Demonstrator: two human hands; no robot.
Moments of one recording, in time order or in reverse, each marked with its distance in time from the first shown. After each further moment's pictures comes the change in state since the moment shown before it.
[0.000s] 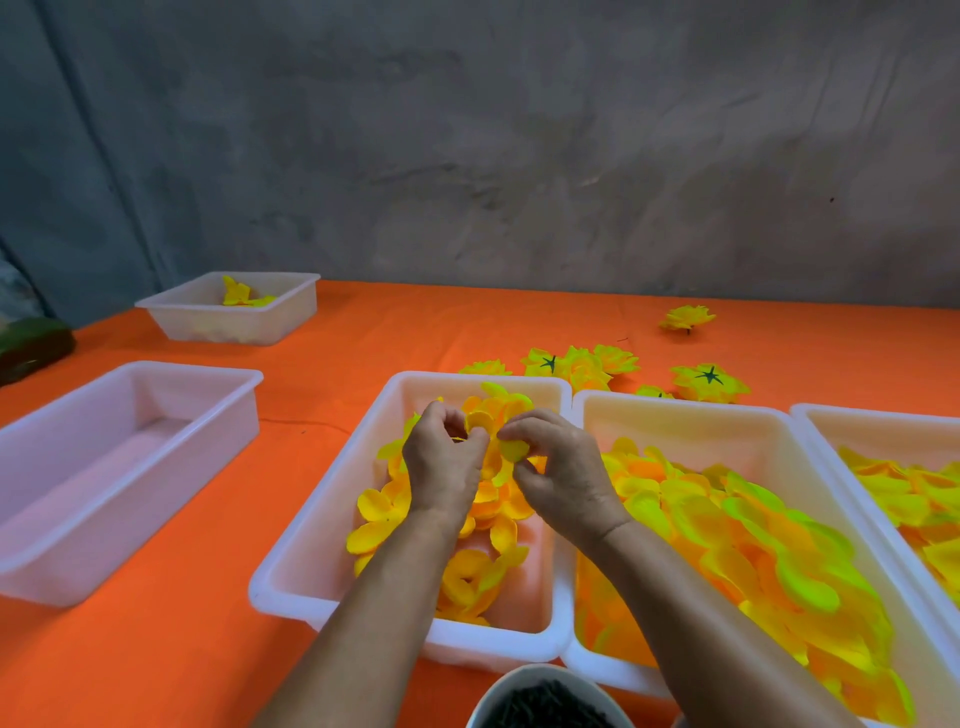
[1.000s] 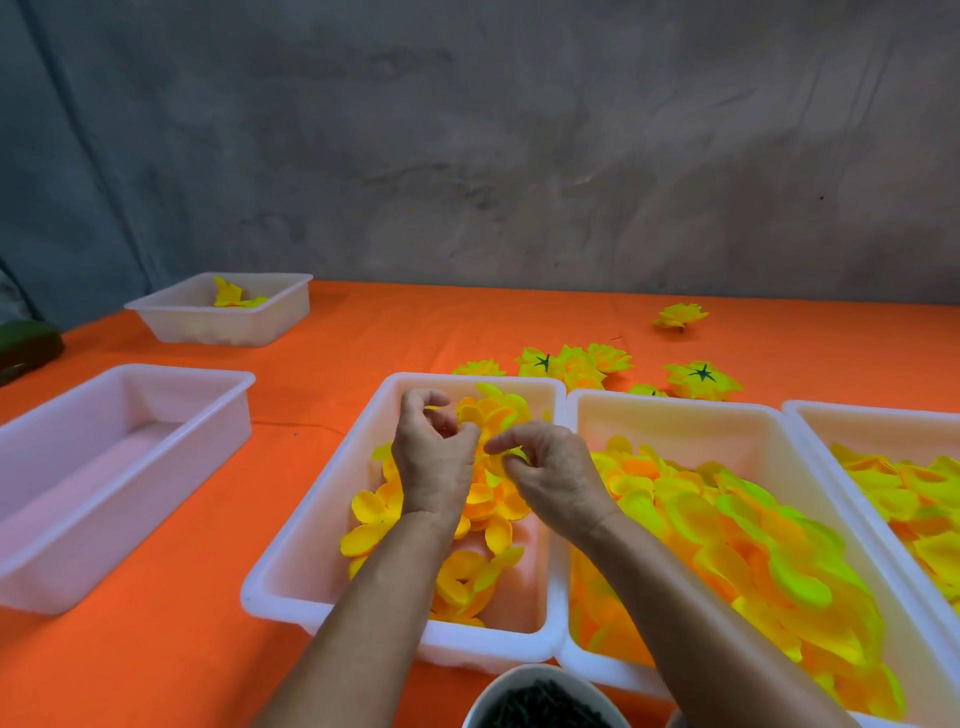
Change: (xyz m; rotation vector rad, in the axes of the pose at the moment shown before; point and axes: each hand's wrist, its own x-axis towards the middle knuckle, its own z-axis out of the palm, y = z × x) left_hand 0.001 0.000 0.001 -0.204 0.075 0.025; right_hand 0.002 0.001 0.001 0.025 -0.114 0.239
